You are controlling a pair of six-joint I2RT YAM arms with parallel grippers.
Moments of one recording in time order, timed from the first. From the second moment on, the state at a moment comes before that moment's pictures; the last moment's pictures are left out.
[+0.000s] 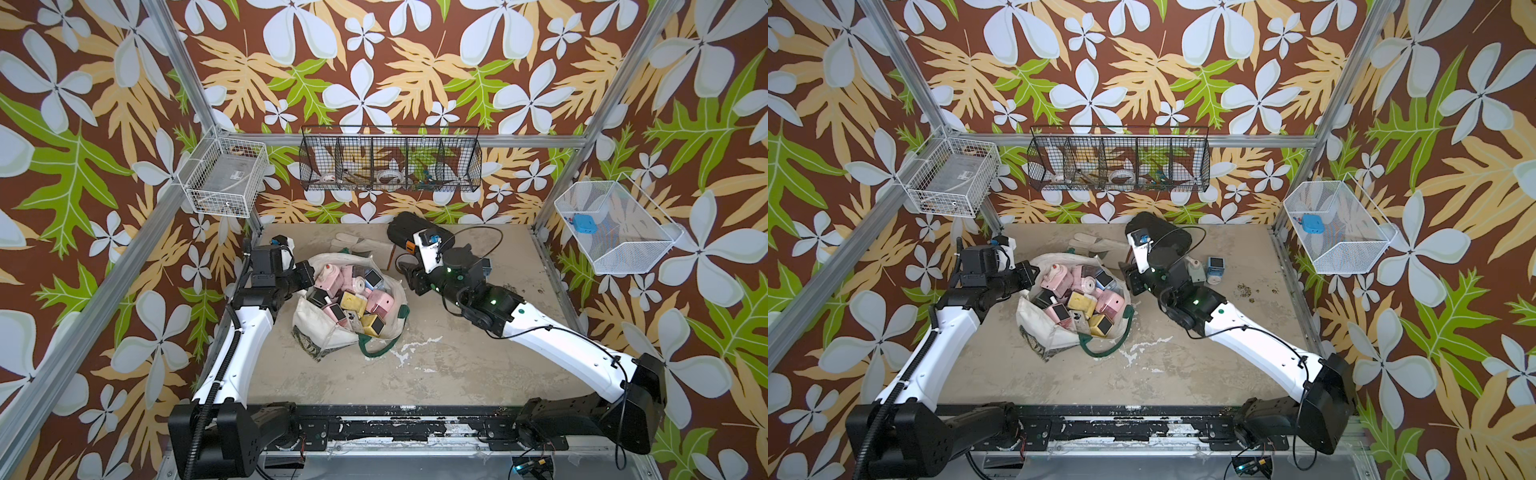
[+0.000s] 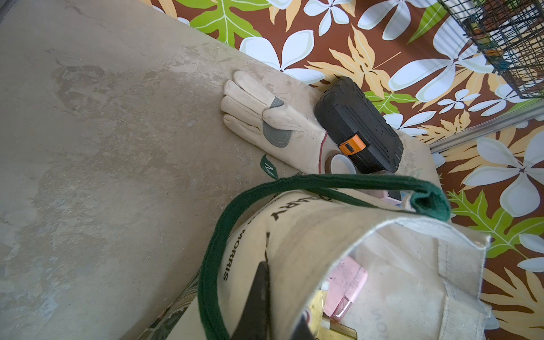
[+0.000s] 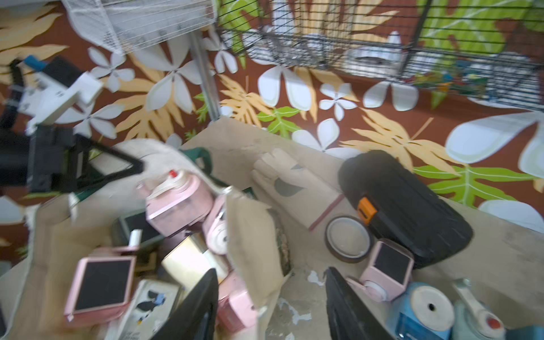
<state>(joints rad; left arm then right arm) 0.04 1.20 1.01 -0.45 0.31 -0.38 0.80 1.36 1.18 -0.13 0.15 0.10</state>
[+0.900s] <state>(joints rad) -0.01 1.23 1.09 -0.47 0.29 -0.38 1.21 1.79 1.14 -0.01 0.05 -0.04</state>
